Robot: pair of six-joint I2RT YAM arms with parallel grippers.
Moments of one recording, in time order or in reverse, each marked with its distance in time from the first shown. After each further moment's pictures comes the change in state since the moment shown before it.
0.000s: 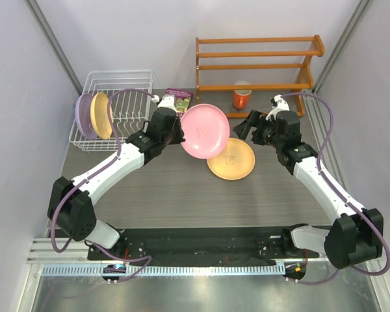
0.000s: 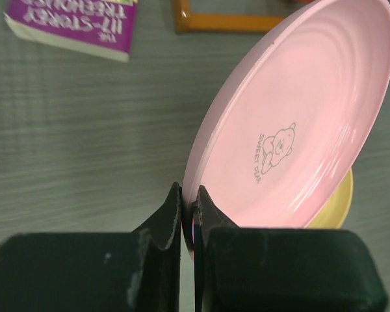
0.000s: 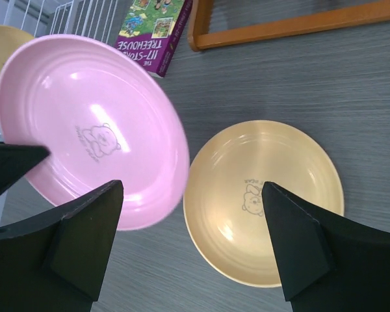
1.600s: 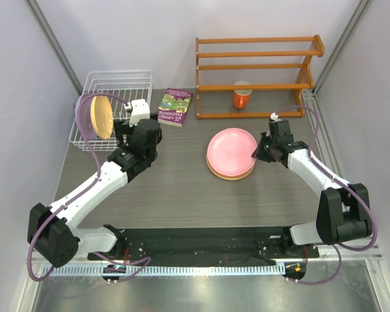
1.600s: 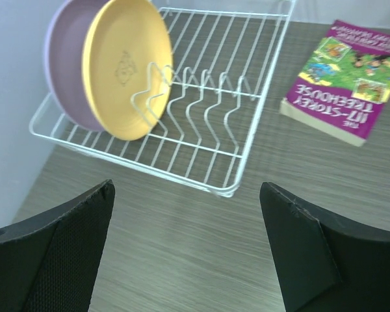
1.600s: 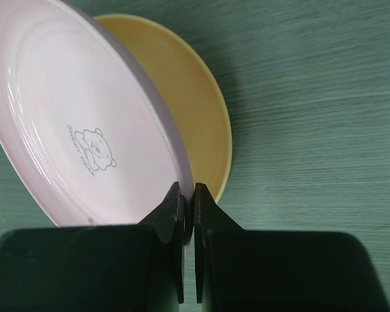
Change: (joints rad) left arm 0.002 -0.245 -0.200 0.068 -0.675 0.265; right arm -0.049 0.170 -0.040 -0.233 0.157 -0.049
